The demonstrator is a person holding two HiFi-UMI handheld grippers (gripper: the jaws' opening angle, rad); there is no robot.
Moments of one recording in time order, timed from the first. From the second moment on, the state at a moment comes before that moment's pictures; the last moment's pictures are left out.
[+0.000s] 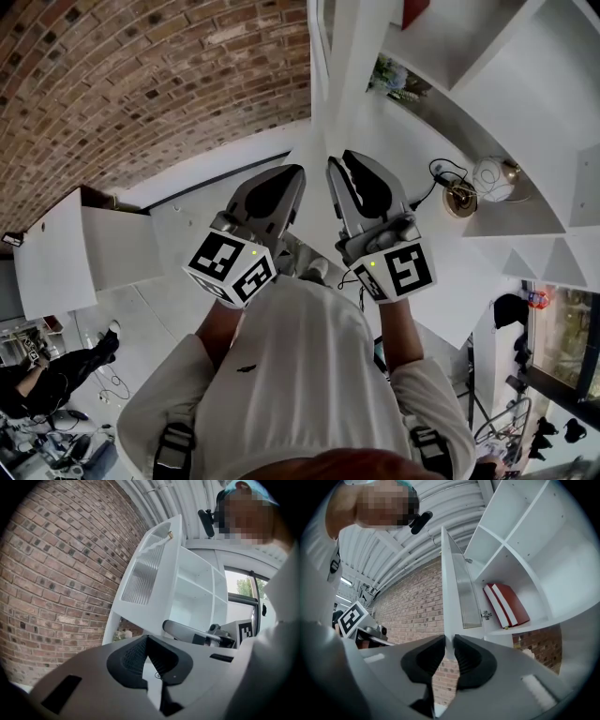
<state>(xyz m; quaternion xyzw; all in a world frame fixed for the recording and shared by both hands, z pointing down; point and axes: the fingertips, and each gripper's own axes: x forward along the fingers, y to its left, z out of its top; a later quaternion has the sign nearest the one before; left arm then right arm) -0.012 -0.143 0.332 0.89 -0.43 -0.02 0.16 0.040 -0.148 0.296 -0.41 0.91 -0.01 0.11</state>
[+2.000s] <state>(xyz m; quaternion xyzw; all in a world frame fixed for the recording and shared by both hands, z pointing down) -0.101 -0.153 0.330 0.85 -0.49 -0.04 0.16 -0.057 -0.152 0.295 -0.31 0.95 -0.01 0.09</state>
